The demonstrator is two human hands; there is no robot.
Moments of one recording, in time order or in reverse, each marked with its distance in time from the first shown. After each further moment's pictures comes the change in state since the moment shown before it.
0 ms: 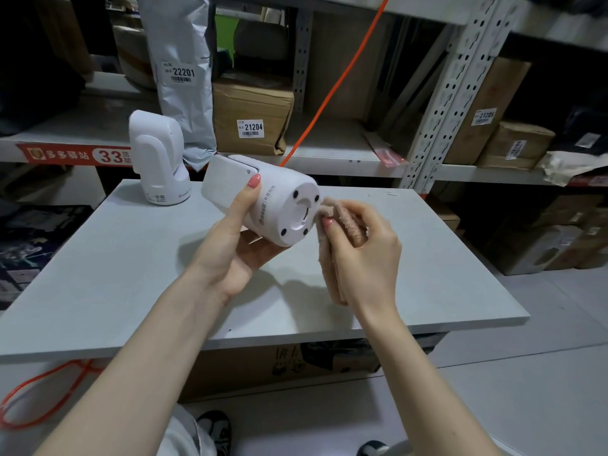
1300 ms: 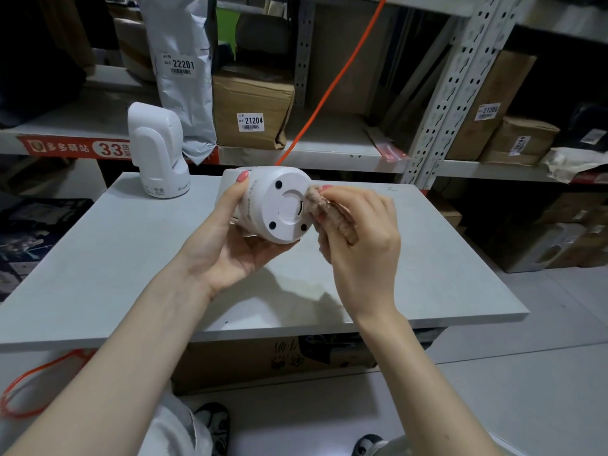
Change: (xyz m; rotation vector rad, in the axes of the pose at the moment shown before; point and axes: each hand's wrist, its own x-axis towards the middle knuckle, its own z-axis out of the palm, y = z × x) left_hand -0.003 0.007 -0.007 -0.105 -0.003 -0.288; right_hand -0.003 -0.002 -0.004 -0.179 0.082 -0.440
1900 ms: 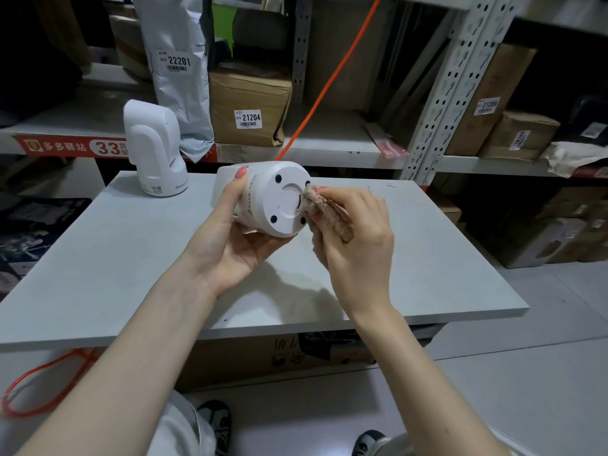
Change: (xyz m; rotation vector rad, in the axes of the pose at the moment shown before) left_hand 0.004 -0.005 0.003 -0.010 0.044 0.083; right_hand -0.003 0.000 0.003 0.049 -0.051 0.062
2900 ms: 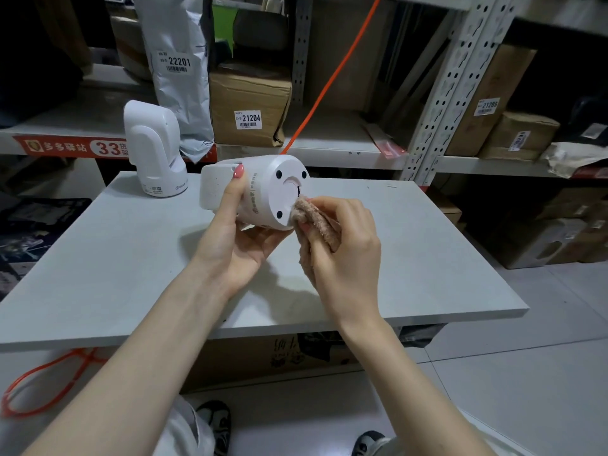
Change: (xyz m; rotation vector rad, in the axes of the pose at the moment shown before) left_hand 0.002 -0.009 0.007 -0.053 0.016 0.143; right_hand -0.010 -0.007 0.006 0.057 -0.039 0.101
